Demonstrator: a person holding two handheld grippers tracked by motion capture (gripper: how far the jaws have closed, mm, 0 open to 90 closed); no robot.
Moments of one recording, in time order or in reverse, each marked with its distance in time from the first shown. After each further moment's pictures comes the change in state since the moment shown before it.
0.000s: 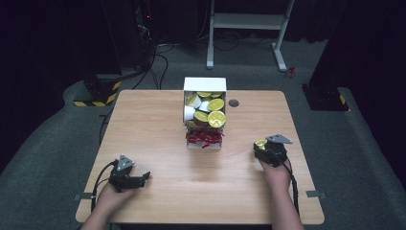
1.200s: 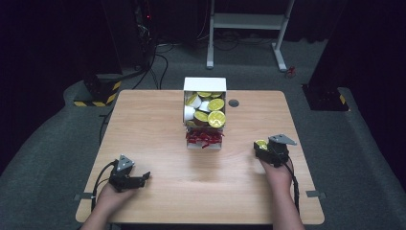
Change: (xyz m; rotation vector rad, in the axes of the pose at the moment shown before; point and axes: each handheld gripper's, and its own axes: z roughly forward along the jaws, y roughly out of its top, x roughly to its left) left arm 0.001 0.000 0.000 -0.002 -0.002 0.011; right arm -0.002 0.002 -0.010 -0.047 0.034 0.038
